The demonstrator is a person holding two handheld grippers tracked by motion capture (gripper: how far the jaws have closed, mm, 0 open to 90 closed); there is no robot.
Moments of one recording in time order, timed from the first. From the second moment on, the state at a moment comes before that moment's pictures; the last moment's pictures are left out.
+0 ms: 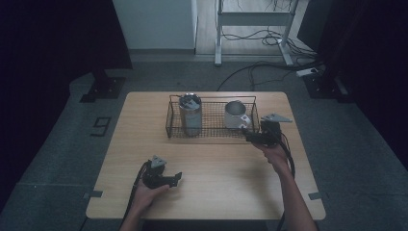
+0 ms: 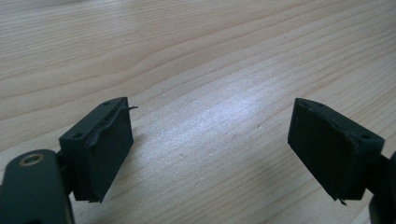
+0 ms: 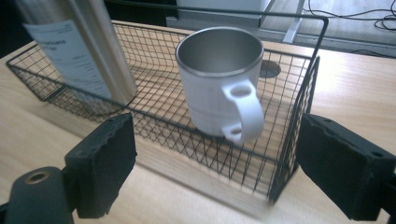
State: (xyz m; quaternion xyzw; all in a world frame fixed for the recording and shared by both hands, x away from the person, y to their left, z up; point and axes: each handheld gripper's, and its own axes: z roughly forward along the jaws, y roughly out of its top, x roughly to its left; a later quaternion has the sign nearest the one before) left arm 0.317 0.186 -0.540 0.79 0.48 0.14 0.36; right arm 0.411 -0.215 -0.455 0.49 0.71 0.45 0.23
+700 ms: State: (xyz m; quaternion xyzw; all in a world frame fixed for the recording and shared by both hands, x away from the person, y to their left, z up) left arm 0.316 0.181 -0.543 0.80 0.47 0.14 0.35; right arm 0.340 -0.240 -0.501 0.50 0.72 0.43 0.22
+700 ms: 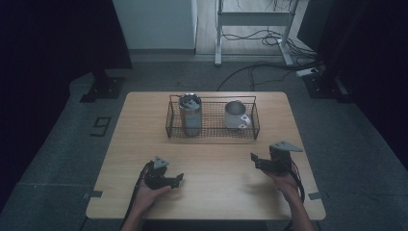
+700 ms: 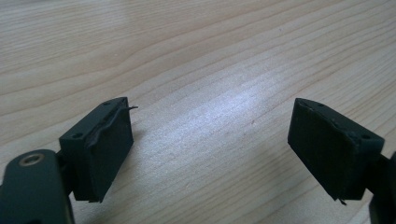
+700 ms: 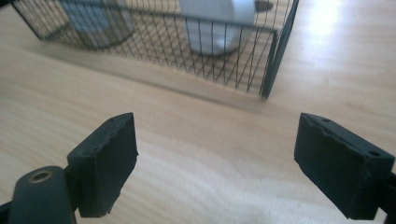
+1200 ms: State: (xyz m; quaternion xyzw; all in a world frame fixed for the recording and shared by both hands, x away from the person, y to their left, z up) left arm 0.315 0.181 -0.541 0.80 0.47 0.14 0.35; right arm 0.337 -0.236 -0.515 0.51 0.72 0.41 0.22
